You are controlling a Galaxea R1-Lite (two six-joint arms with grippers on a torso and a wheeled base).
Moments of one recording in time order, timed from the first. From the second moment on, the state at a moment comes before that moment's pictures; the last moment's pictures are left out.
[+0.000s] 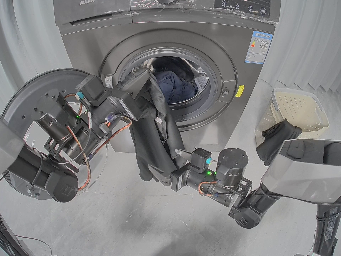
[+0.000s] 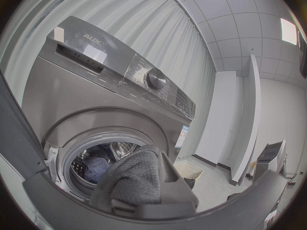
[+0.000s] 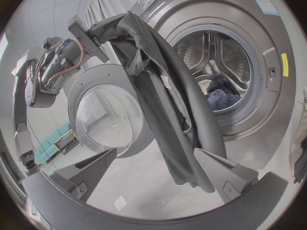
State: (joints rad) left arm -0.51 1.84 -0.78 -1.52 -0.18 -0.20; right arm 0.76 2.26 -0.83 -1.44 0.07 0.12
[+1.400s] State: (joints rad) left arm -0.52 1.83 -0.78 -1.54 -0.19 -0.20; right arm 0.65 2.55 -1.23 -1.37 0.02 0.08
